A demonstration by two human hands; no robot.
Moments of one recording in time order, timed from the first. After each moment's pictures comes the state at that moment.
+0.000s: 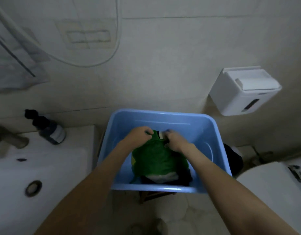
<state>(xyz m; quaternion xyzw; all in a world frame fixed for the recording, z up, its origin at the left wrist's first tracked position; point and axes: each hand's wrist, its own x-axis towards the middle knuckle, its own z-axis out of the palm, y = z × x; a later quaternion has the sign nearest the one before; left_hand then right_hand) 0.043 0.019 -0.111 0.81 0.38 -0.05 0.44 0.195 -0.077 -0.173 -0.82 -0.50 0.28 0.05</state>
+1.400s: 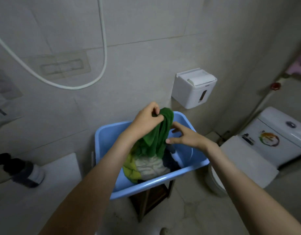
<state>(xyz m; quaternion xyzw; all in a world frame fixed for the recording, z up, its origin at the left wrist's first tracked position) 0.074 -0.016 -0.016 0.83 0.12 0.17 0.52 0.165 -0.179 -0.059 -0.79 -0.35 0.31 0.39</state>
